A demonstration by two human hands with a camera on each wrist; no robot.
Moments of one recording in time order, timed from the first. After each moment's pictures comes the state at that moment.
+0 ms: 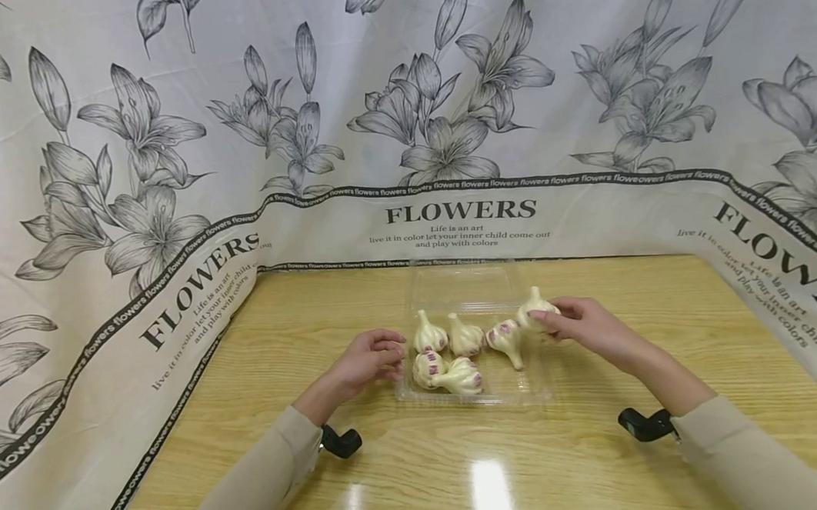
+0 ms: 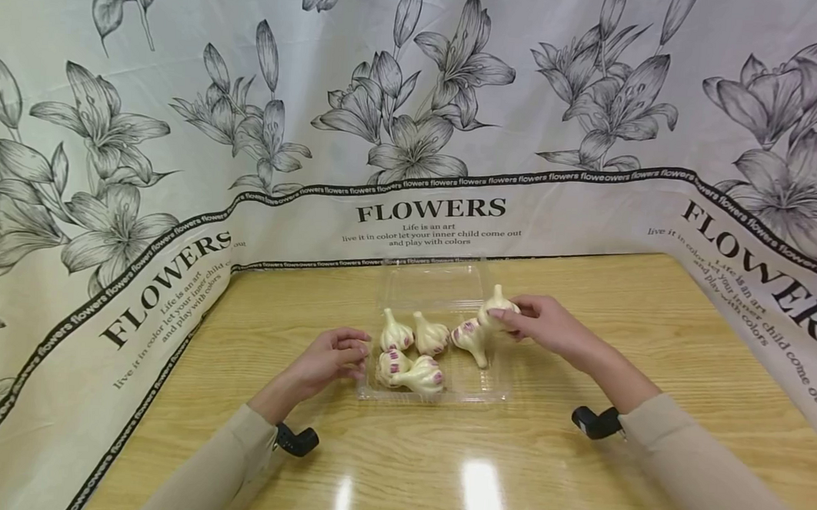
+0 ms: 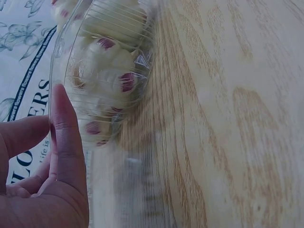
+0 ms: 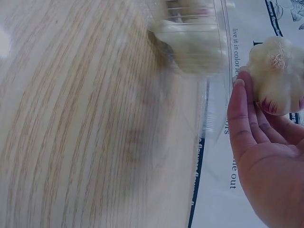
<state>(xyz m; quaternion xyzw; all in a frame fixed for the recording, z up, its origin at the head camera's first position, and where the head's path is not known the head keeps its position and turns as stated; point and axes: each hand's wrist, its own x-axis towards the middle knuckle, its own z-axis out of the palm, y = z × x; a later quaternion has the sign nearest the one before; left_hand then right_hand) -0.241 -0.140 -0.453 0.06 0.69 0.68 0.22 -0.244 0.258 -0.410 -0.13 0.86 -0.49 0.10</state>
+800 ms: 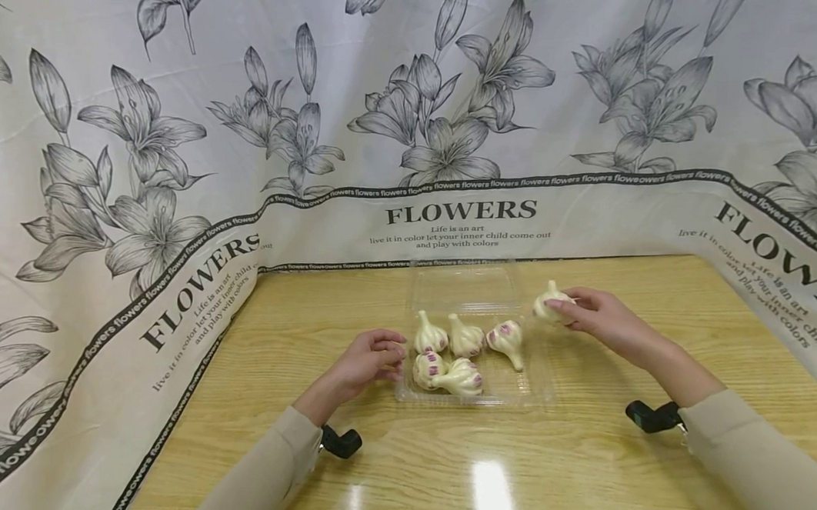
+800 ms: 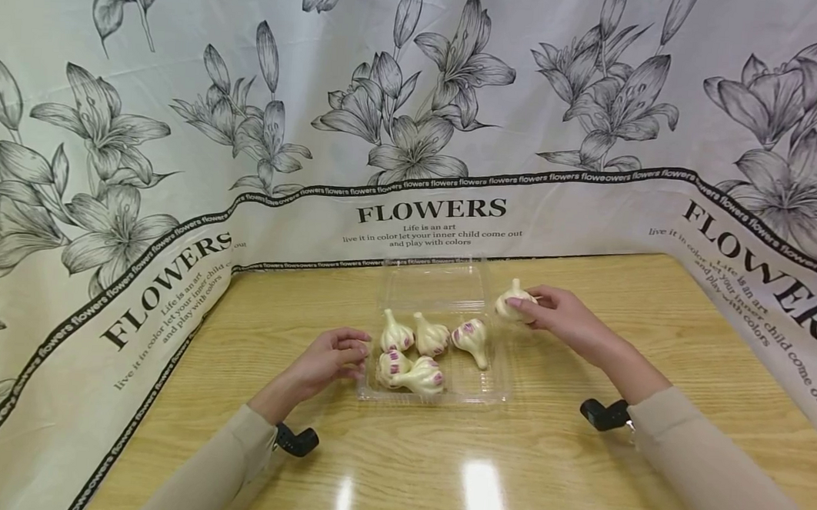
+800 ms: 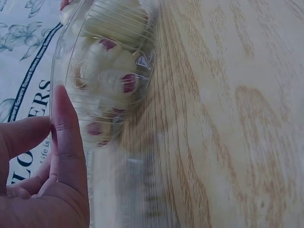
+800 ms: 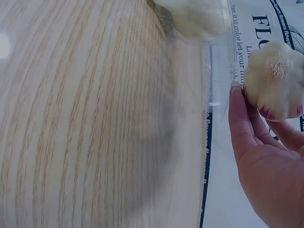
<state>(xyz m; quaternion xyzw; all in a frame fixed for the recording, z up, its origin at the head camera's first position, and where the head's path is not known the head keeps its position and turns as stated) -0.245 -0.141 -0.458 0.06 0.70 0.68 0.22 -0.255 0.281 -0.414 -0.10 0.86 -0.50 0.10</state>
